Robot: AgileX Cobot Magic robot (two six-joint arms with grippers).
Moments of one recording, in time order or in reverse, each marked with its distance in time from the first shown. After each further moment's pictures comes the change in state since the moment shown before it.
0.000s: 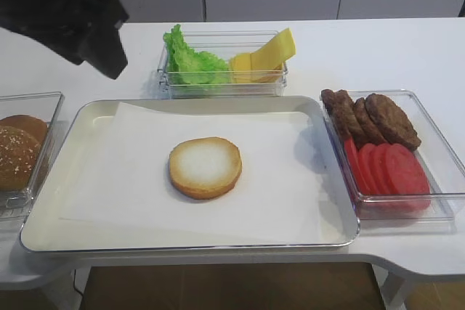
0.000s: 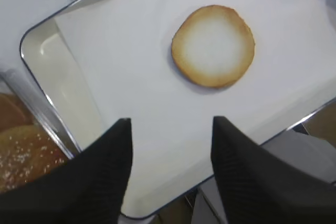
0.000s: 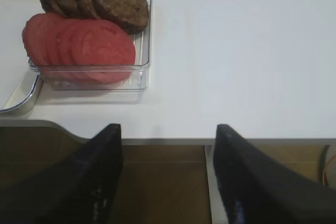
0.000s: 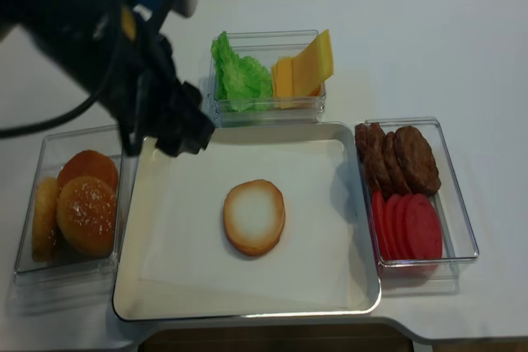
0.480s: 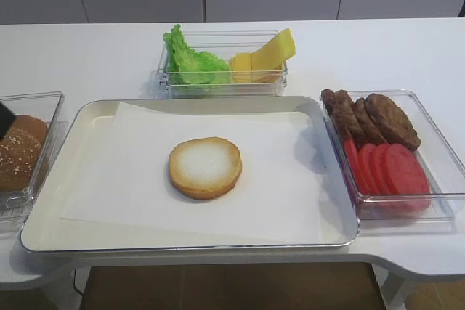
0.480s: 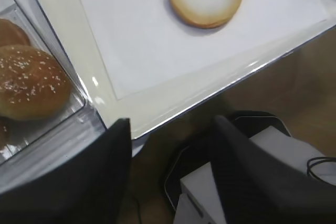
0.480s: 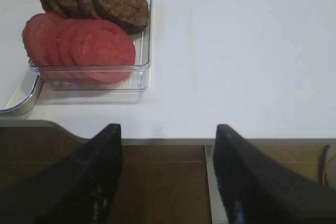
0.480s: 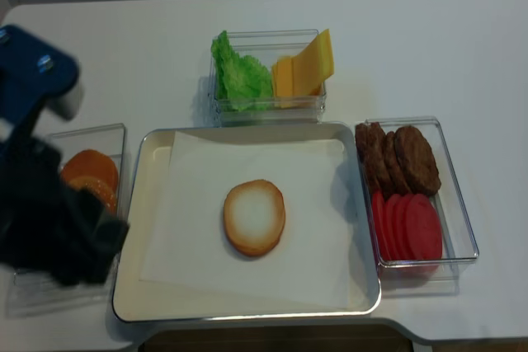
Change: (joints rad) left arm 0.000 -0.434 0.333 -0.009 0.010 -0.065; right arm 0.000 0.000 0.000 0.000 0.000 0.000
